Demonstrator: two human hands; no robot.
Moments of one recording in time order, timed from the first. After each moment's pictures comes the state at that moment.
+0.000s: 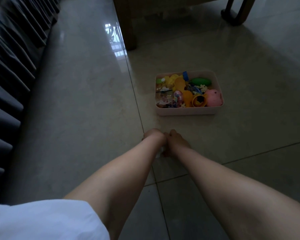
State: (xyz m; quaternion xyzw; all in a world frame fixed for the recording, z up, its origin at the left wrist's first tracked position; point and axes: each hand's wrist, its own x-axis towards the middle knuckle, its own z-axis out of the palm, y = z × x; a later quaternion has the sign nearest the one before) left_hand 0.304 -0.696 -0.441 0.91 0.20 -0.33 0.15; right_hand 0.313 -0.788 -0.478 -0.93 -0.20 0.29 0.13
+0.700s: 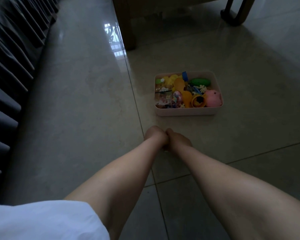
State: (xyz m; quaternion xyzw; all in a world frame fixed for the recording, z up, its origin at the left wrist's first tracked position) left_hand 0.316 -0.696 -0.454 0.85 0.34 -0.20 0.35; right_hand 0.323 -0.786 -0.471 -0.92 -0.12 0.31 0.18
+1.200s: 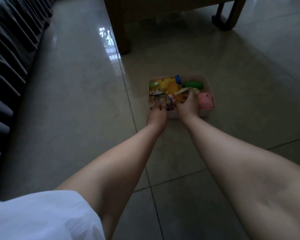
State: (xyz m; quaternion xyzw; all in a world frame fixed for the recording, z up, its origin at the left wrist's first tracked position) left_hand 0.358 -0.709 -0.424 0.80 0.24 0.00 0.54; right_hand 0.411 -0.803 -0.422 -0.85 0.06 0.02 0.52
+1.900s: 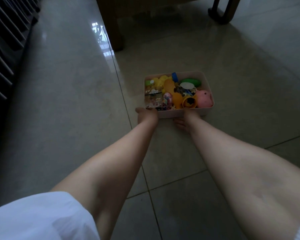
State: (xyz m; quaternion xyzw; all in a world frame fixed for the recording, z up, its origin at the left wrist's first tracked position) left_hand 0.388 -0.689 -0.450 0.71 0.45 -0.03 0.54; right_hand 0.421 -0.815 -0.453 -0.61 0.34 0.26 0.66
